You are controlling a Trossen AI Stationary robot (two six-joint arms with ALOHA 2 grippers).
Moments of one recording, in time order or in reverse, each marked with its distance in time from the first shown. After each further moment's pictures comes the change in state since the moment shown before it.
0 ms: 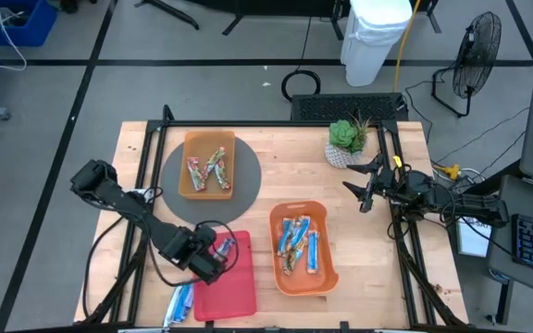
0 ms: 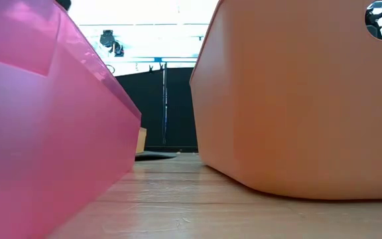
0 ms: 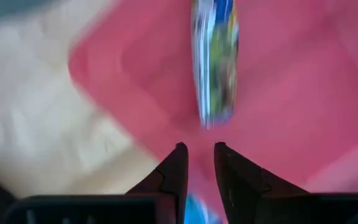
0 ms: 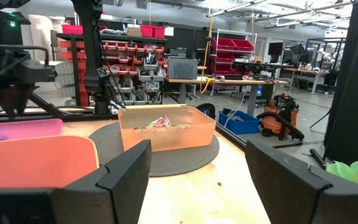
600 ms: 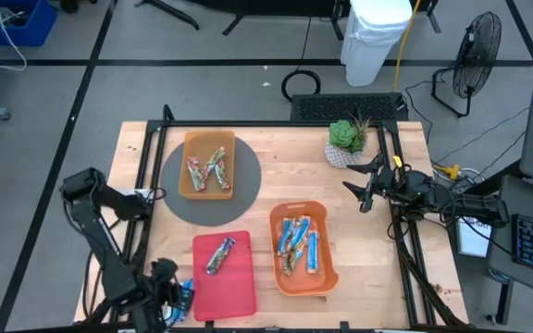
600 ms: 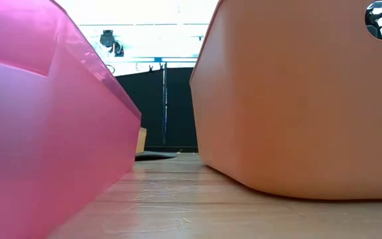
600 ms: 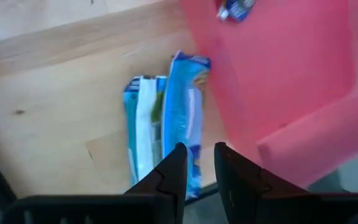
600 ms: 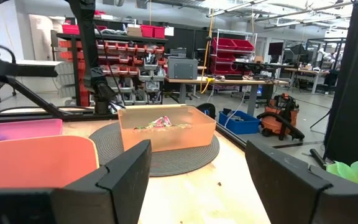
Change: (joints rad) left arm -0.448 0.021 -0.007 0.112 -0.223 -0.787; right arm 0.000 0.000 0.000 0.000 0.000 0.000
